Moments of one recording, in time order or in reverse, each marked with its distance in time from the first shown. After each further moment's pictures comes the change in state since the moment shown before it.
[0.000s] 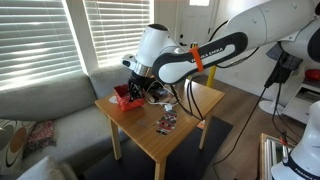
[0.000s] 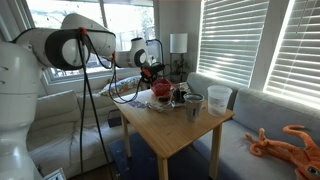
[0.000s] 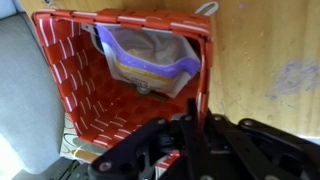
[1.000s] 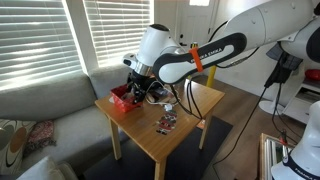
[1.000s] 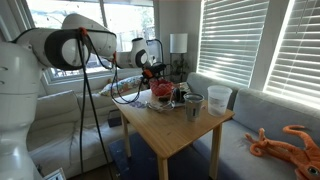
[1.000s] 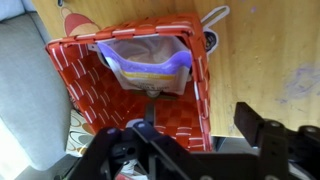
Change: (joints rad) arm -0.005 0.004 -0.011 -0.004 -0.004 0.033 -0.014
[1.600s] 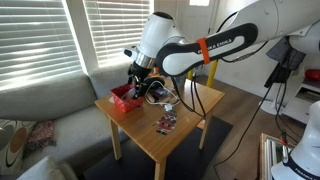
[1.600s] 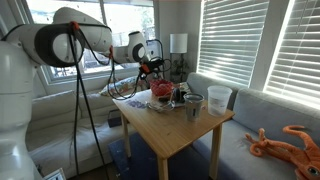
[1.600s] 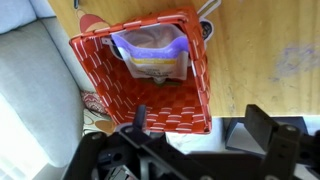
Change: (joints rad) arm 0.008 -0.058 0.000 -0.002 -0.004 -0.032 0.075
